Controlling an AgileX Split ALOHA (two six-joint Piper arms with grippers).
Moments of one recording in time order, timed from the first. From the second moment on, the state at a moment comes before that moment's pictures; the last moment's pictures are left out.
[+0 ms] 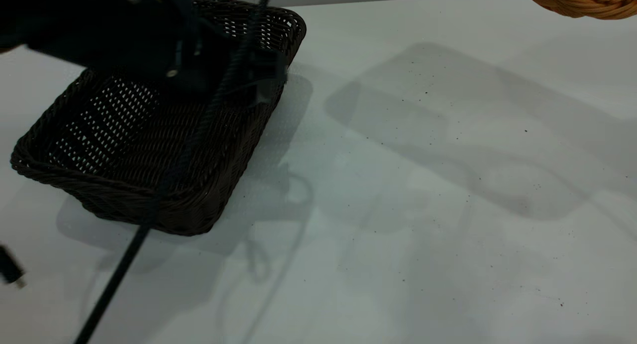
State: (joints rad) left arm -0.62 1.85 -0.78 -0.70 -0.21 0.37; right arm -0.26 1.47 -0.88 0.96 0.86 -0.44
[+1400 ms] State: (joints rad) left arm -0.62 1.84 -0.80 -0.69 0.28 1.27; right arm -0.26 1.47 -0.88 1.02 0.84 -0.52
